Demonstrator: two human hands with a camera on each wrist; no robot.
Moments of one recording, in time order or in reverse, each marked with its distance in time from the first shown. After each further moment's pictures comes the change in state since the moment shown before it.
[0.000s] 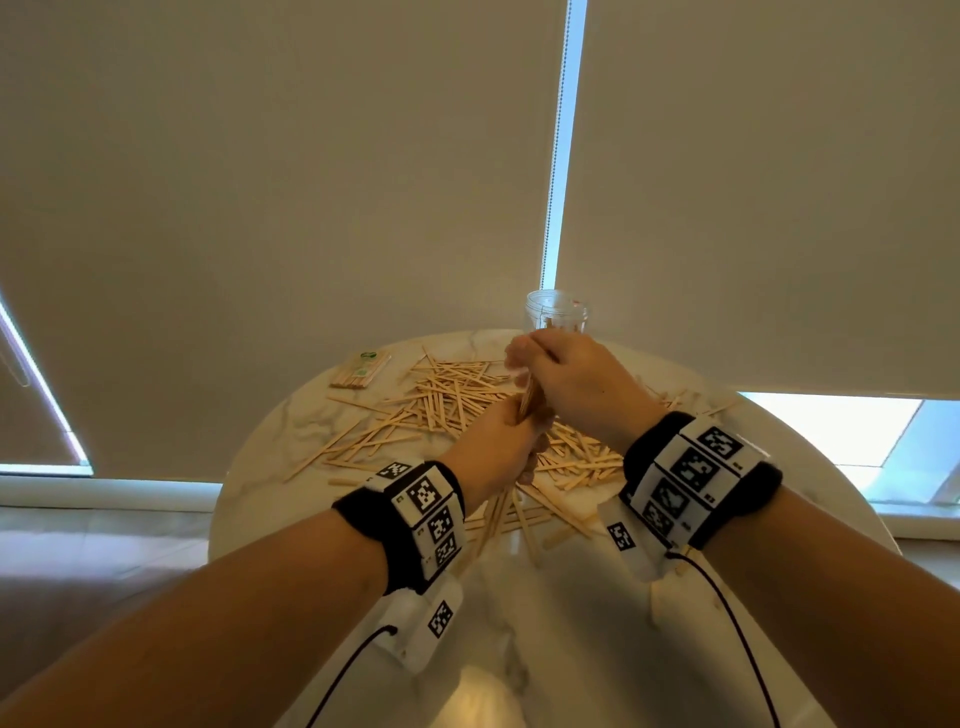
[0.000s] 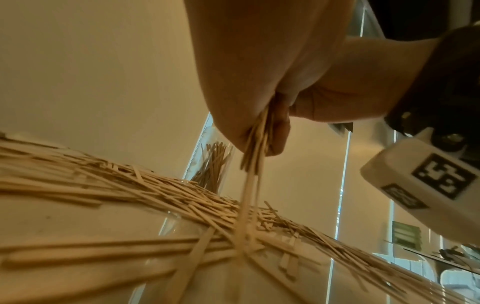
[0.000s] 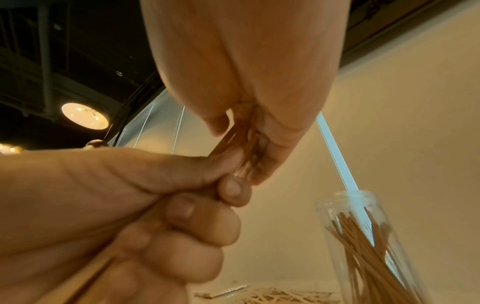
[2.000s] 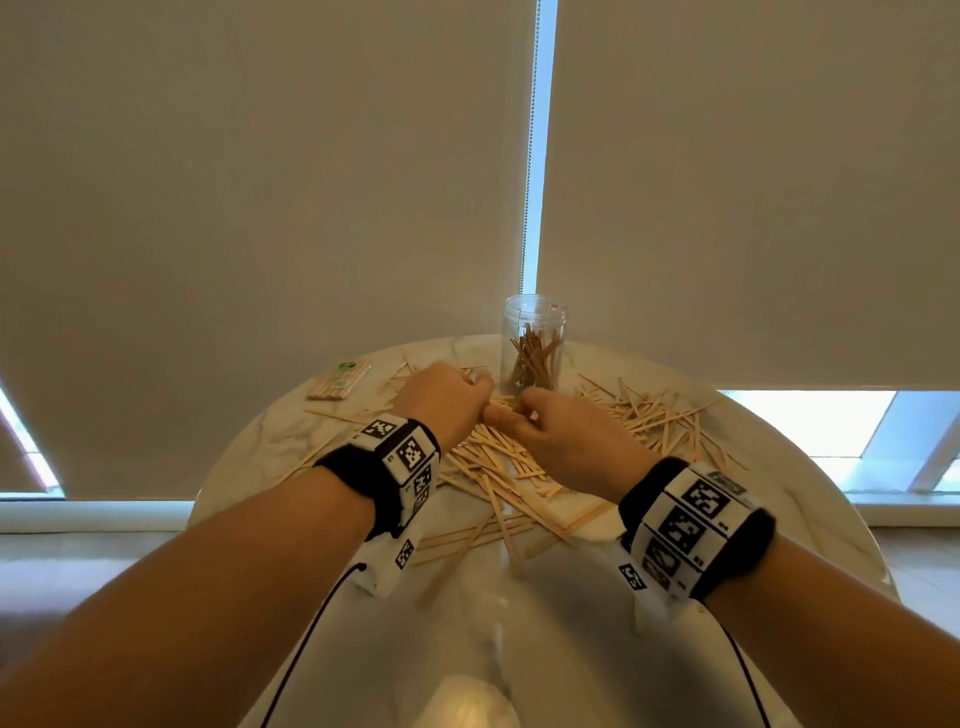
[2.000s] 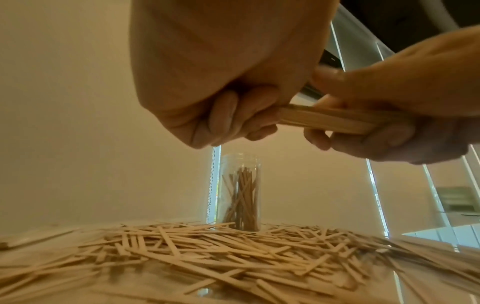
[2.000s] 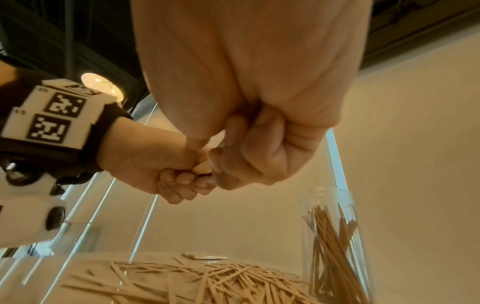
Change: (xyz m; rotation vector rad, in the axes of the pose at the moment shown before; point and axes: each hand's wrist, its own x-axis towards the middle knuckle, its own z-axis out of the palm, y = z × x) left_hand 0.048 0.014 -0.040 0.933 0.413 0.091; right_hand -0.023 0.032 0.007 -0.340 -0.119 0.025
